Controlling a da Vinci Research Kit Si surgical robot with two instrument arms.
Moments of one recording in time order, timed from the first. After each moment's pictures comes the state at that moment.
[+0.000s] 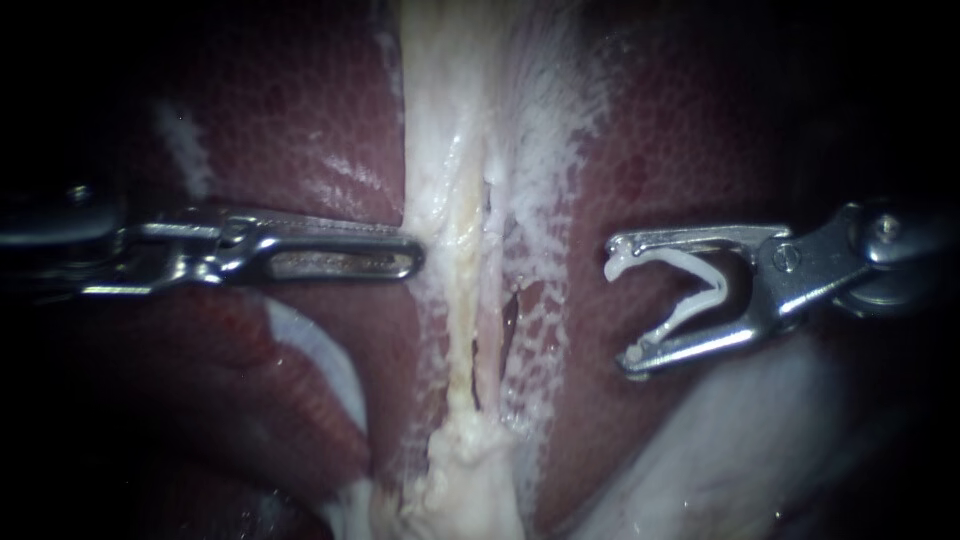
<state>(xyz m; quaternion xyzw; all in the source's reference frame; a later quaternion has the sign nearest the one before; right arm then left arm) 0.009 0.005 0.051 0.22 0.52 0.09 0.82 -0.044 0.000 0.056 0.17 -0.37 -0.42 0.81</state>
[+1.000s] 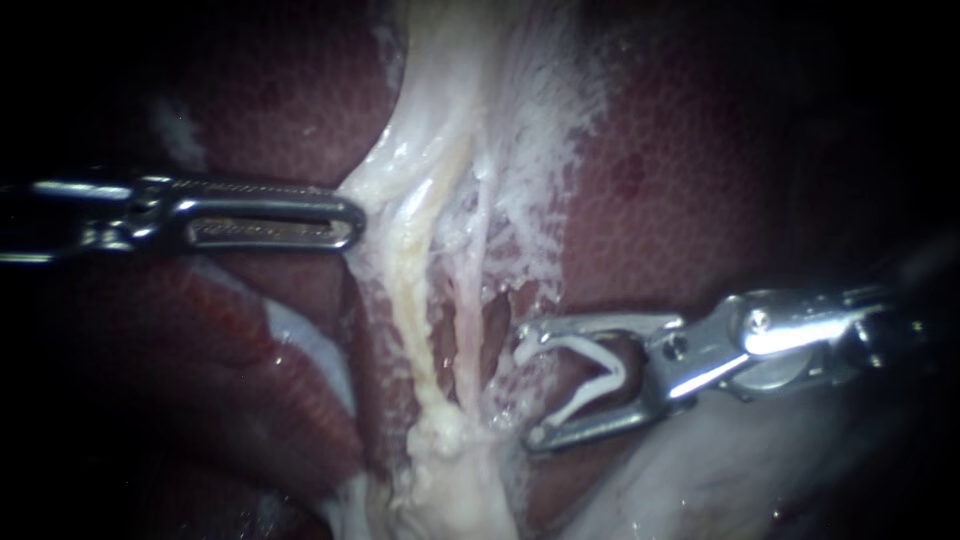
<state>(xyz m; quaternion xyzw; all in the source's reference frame) 0.017 -0.003 0.059 0.28 0.51 0.10 0.80 -0.040 0.002 0.046 0.17 -0.38 -0.44 0.80</state>
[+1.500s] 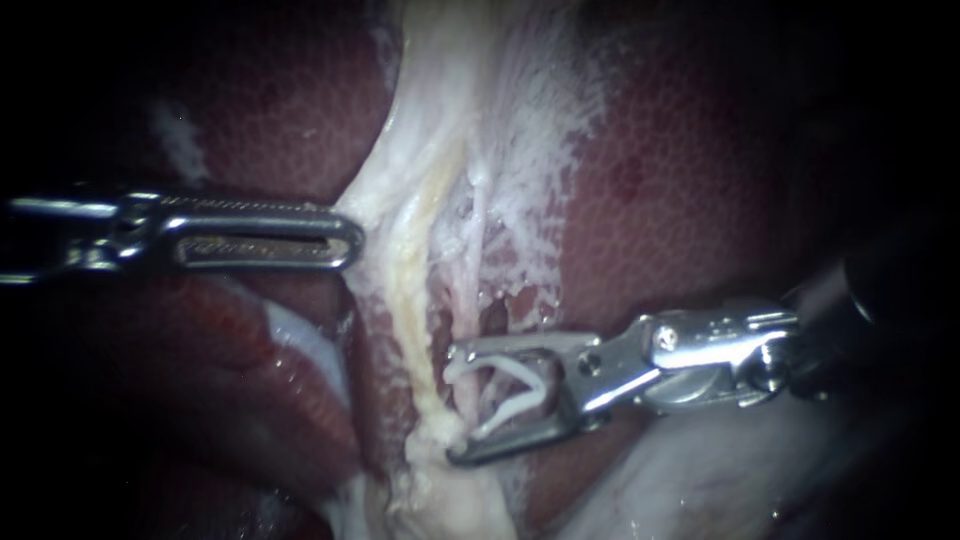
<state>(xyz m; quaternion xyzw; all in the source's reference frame) 0.021 -0.004 0.062 0.30 0.51 0.11 0.80 -0.041 0.001 0.045 0.17 -0.38 -0.44 0.79</state>
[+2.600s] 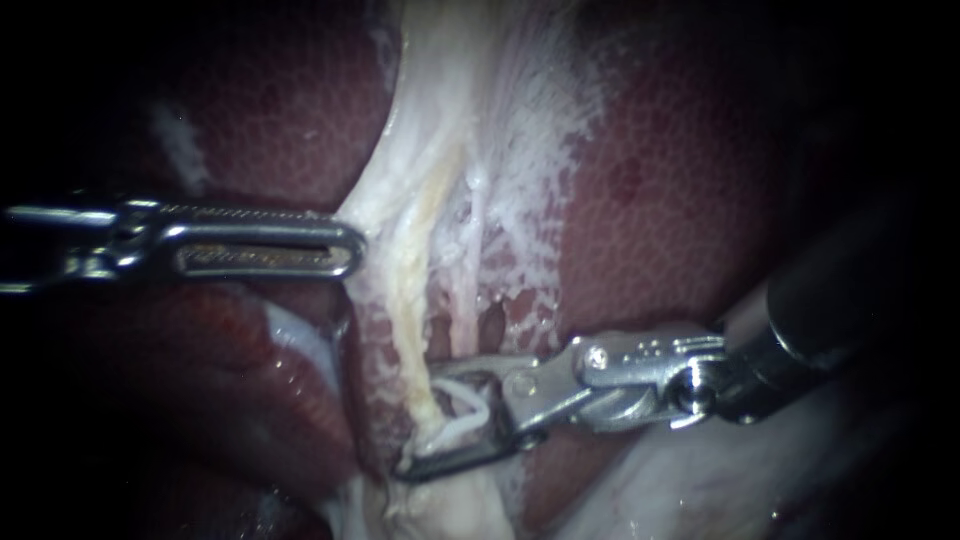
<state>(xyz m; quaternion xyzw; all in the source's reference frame) 0.025 -0.006 0.063 0.37 0.49 0.09 0.78 -0.041 0.001 0.045 0.17 -0.38 -0.44 0.79</state>
